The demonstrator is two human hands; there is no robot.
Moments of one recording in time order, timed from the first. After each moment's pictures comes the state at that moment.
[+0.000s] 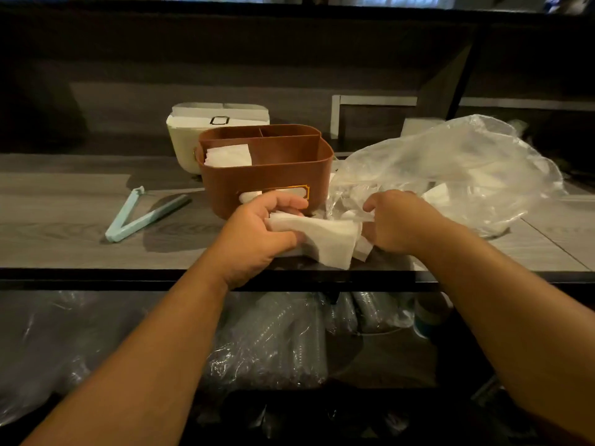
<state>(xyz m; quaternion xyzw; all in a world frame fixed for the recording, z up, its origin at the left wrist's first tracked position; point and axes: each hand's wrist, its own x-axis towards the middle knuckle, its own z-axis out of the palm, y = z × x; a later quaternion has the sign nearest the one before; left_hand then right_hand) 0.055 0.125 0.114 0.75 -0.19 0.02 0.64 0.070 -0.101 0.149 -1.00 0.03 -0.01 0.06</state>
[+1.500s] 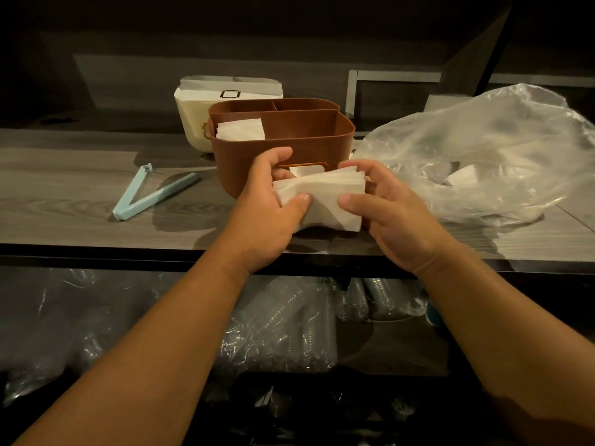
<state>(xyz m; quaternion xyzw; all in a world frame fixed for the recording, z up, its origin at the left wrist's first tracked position) 0.062 0.126 0.105 0.77 -0.16 0.10 0.61 0.051 -0.067 0.114 -0.70 -0.12 0.01 0.70</state>
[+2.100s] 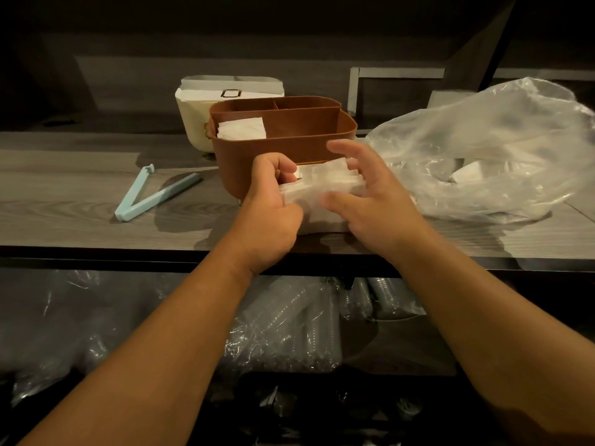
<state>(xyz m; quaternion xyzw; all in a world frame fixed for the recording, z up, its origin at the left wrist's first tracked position) 0.054 0.123 0.109 0.79 -0.18 0.10 0.58 0.049 -0.042 0.123 -0.82 -0.11 -0.11 0.55</state>
